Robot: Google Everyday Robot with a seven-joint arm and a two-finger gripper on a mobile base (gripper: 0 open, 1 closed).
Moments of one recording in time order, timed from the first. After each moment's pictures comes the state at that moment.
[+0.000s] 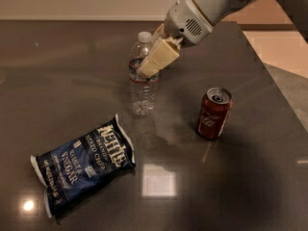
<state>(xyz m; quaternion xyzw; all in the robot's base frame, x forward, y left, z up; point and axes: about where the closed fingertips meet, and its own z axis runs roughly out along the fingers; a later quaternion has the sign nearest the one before) 0.537 0.008 0.969 -0.64 0.67 0.26 0.26</state>
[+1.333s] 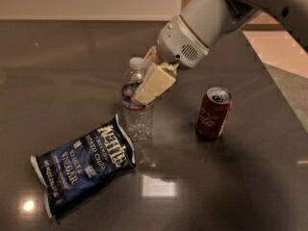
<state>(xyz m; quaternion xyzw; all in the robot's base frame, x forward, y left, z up) 0.478 0.022 0.946 -0.68 0.64 0.27 0.24</state>
